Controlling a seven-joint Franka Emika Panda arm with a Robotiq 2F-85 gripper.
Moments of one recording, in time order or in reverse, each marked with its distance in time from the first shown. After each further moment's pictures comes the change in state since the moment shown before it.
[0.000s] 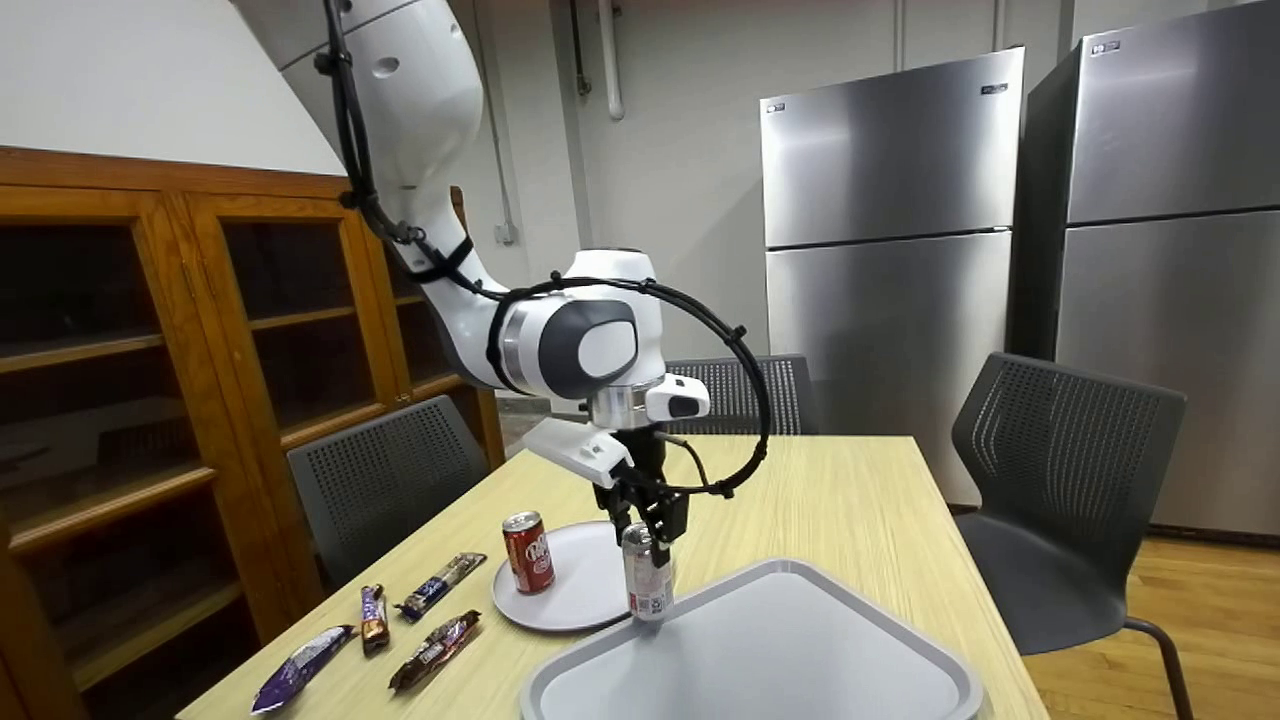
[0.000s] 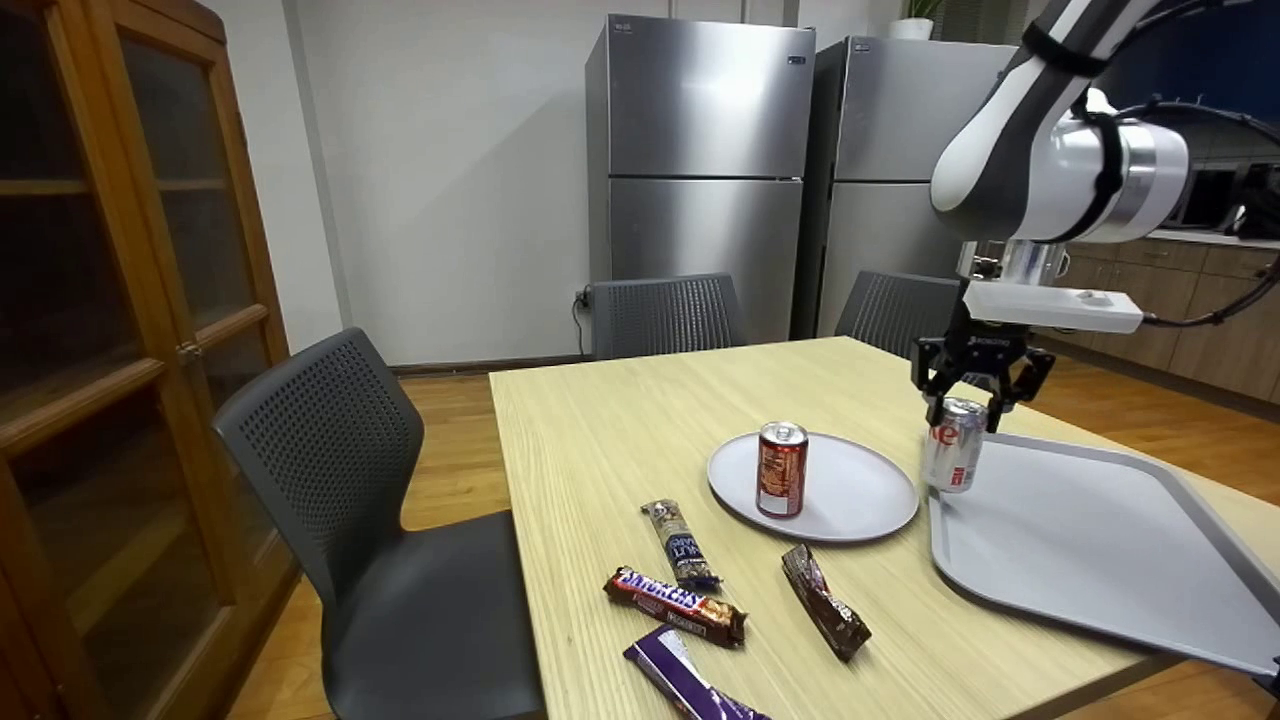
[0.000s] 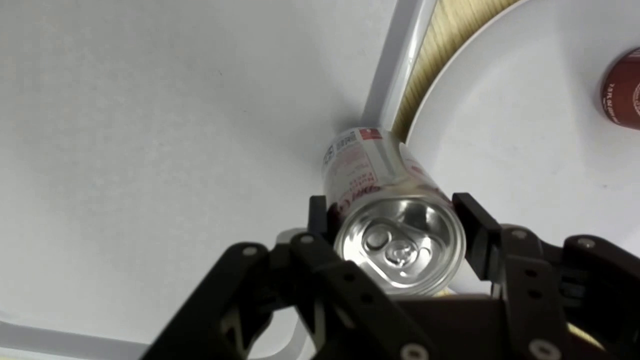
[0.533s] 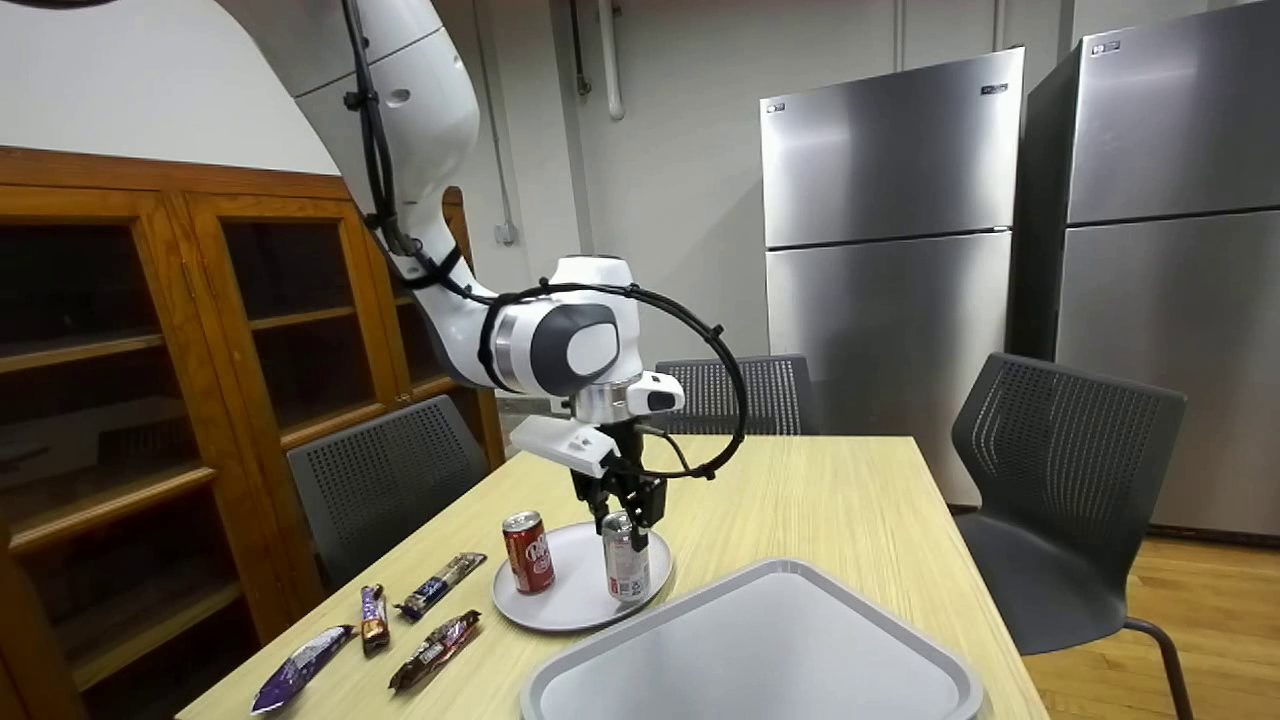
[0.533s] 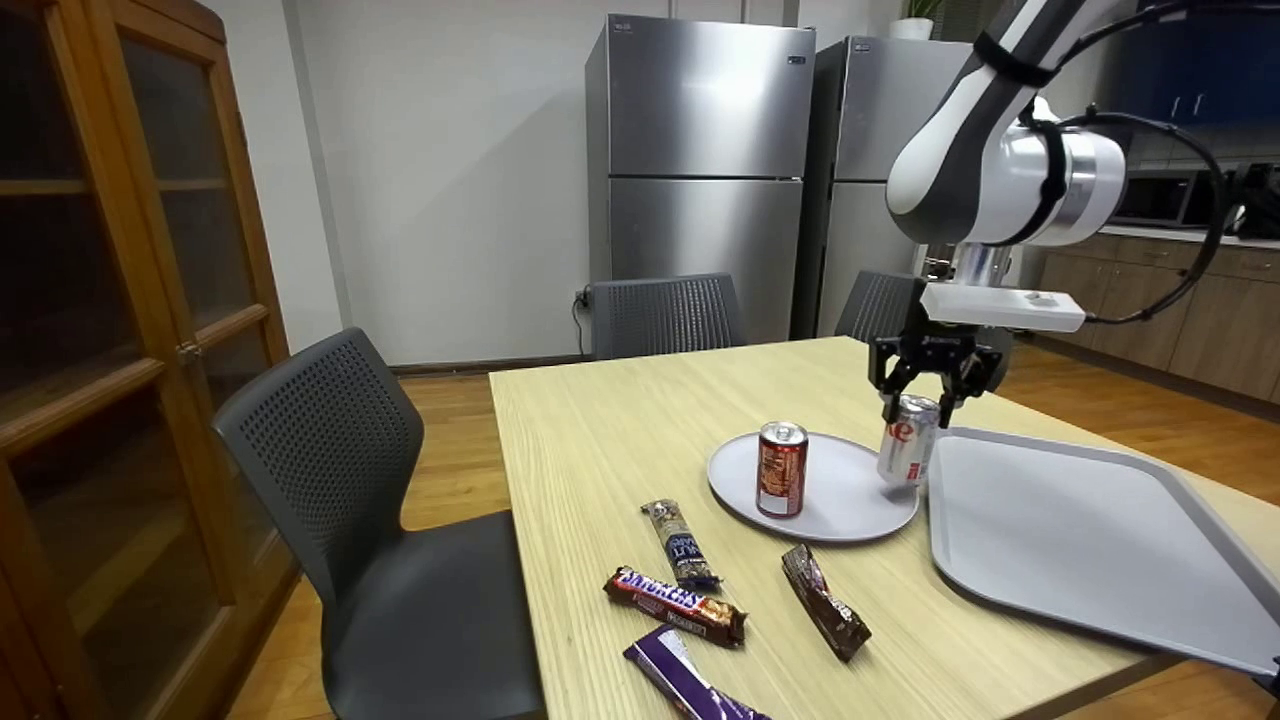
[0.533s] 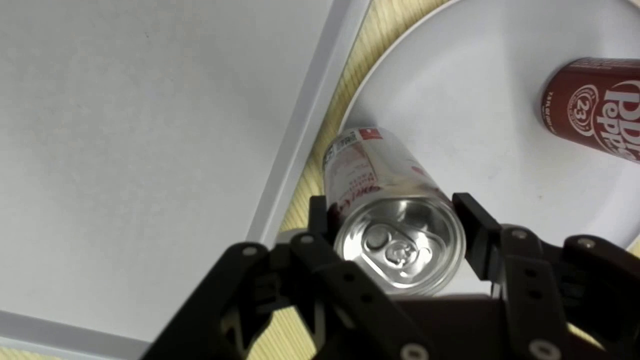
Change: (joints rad) arm 0.027 0.051 0.049 0.068 0.000 -0.007 -0.031
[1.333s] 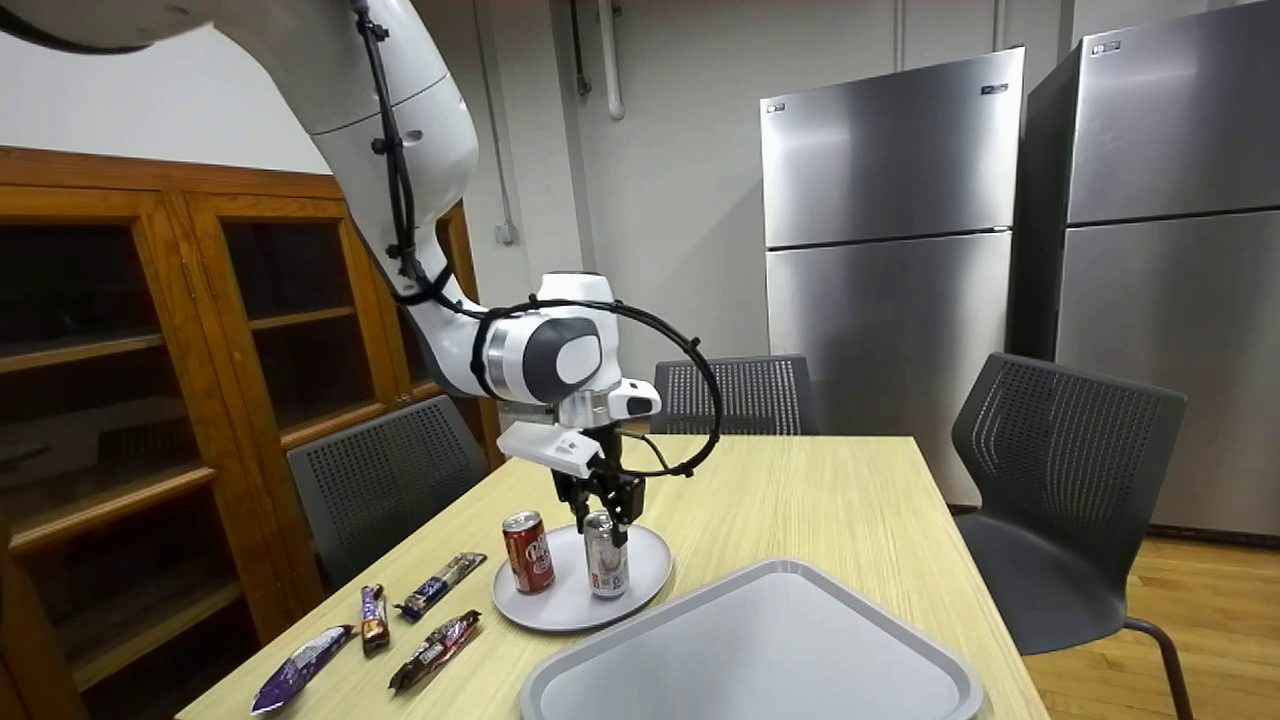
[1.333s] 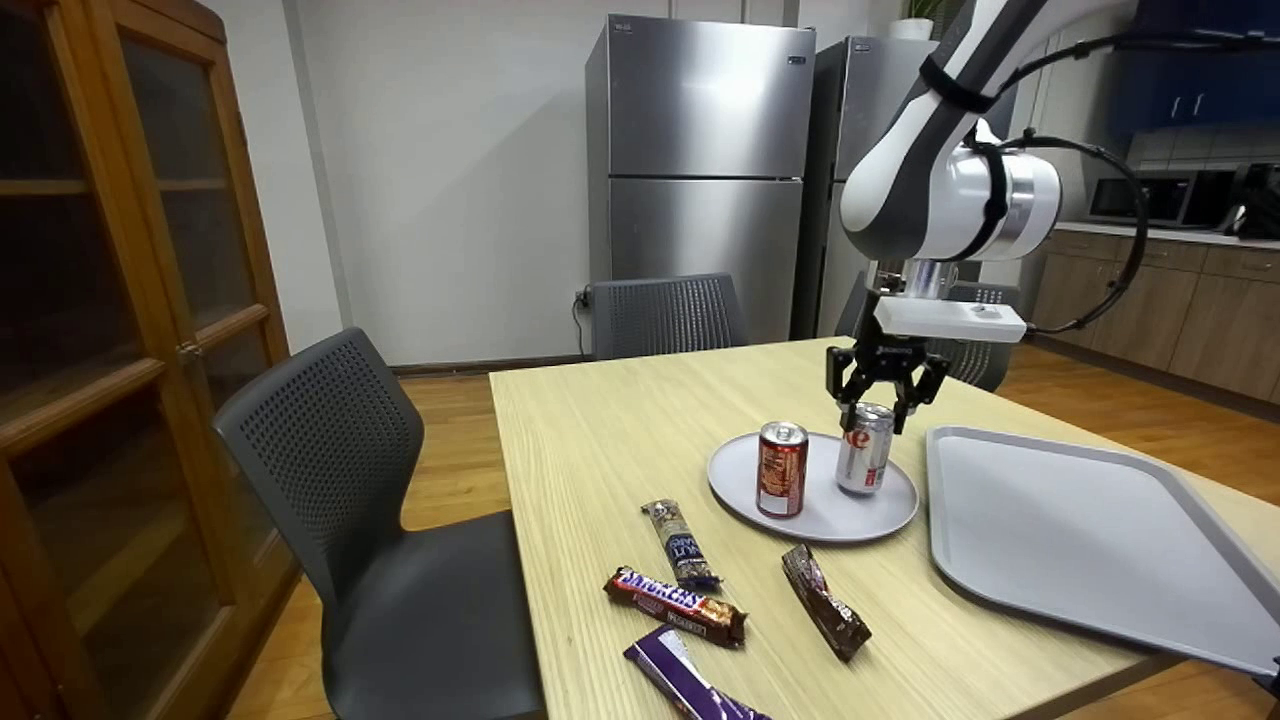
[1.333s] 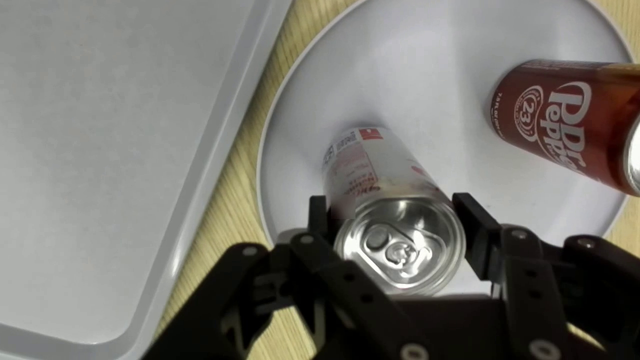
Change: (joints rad) arm 0.044 0.083 0.030 0.082 -0.005 0.000 0.000
